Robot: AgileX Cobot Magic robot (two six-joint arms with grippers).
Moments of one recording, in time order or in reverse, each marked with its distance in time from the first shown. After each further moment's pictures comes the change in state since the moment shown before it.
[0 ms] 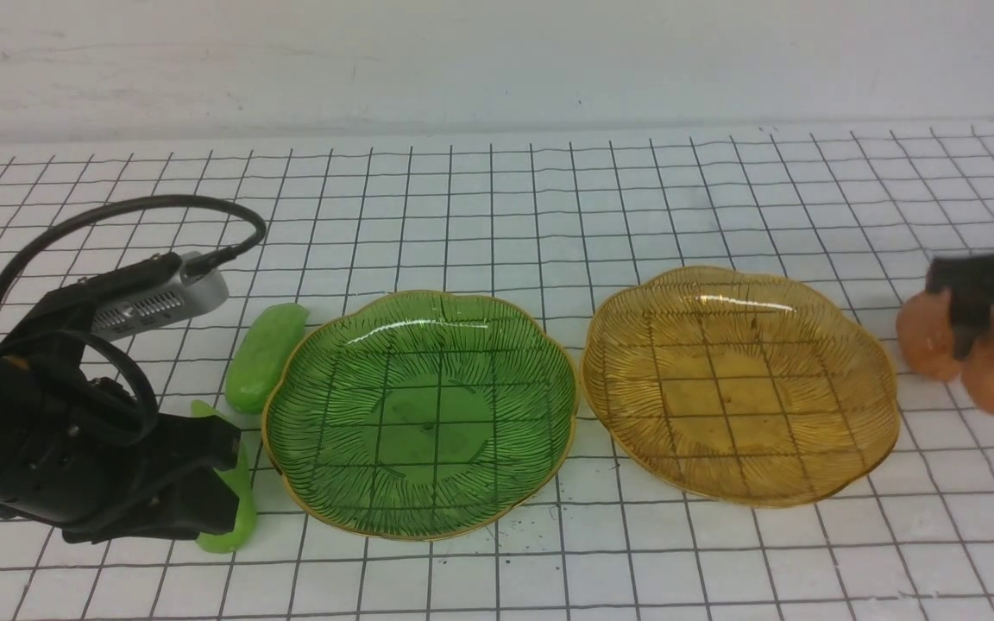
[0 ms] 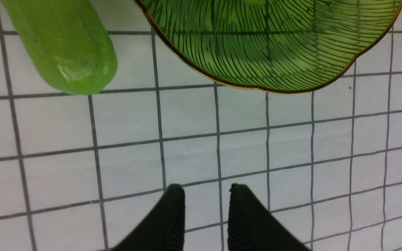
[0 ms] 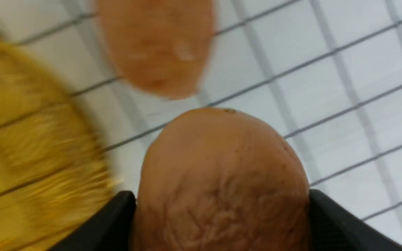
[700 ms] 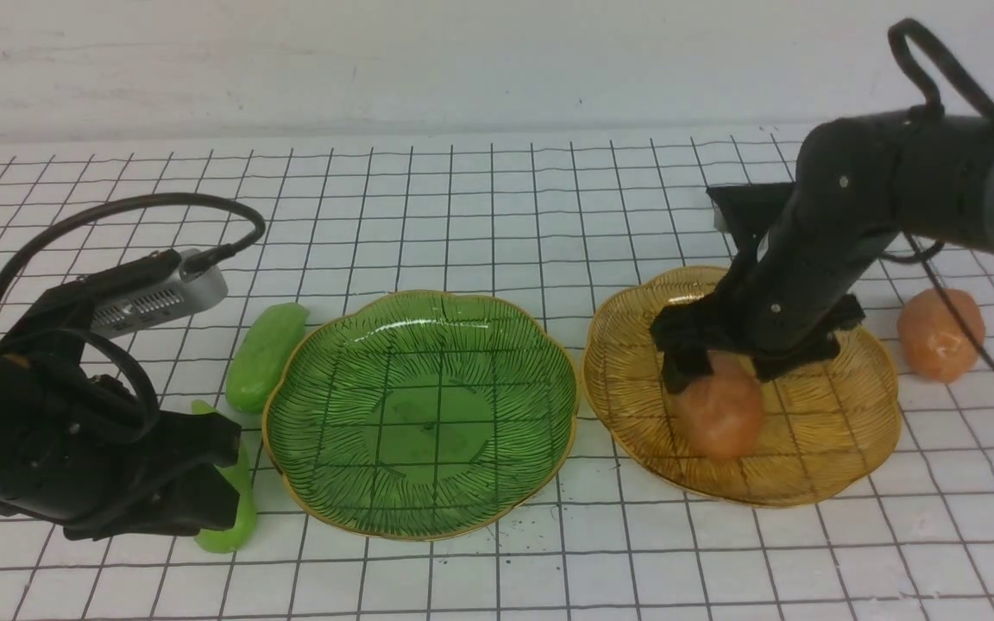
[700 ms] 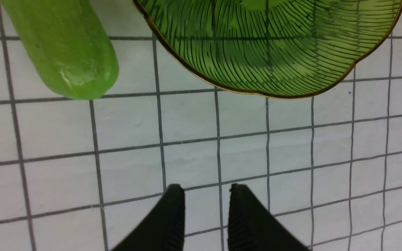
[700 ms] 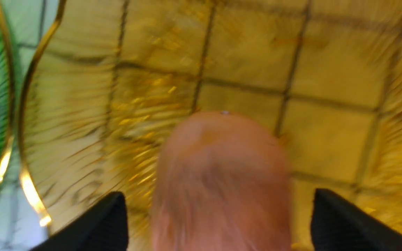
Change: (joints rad) right arm 0.339 0.161 -0.056 0.127 -0.208 -0.277; left arm 0.000 0.000 0.000 -0.001 -0.009 0.000
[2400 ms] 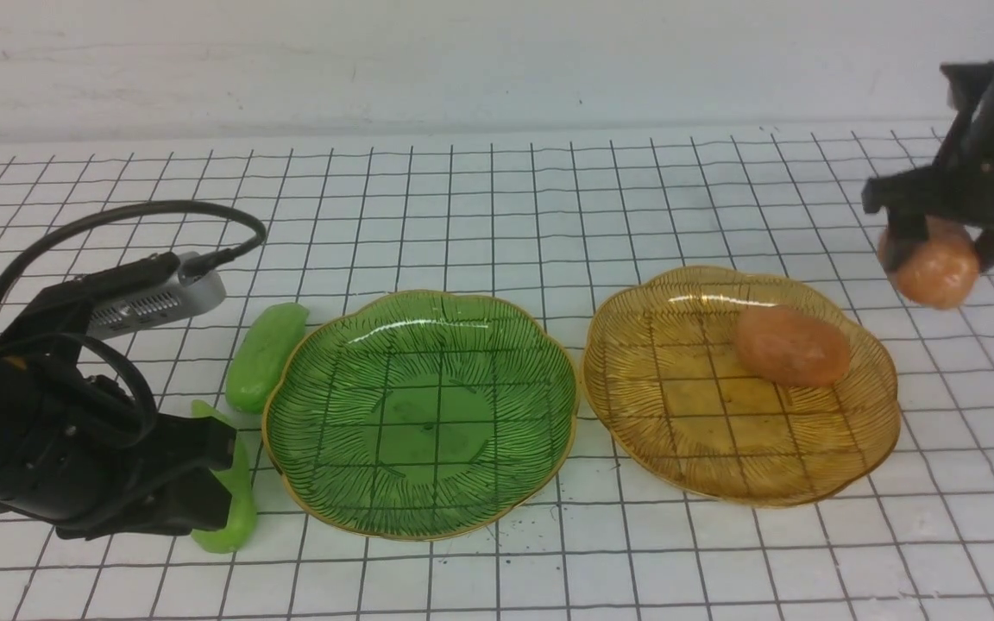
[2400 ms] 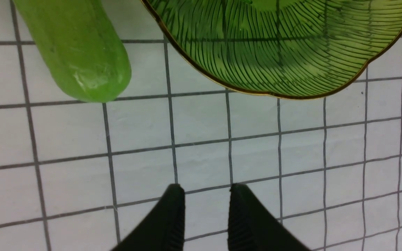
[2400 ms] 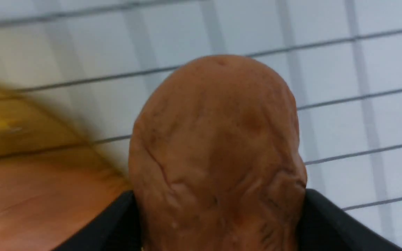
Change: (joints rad) right arm -0.314 0.049 -0.326 -0.072 0.295 0.031; left arm 0.000 0.000 0.000 0.027 -0.006 0.003
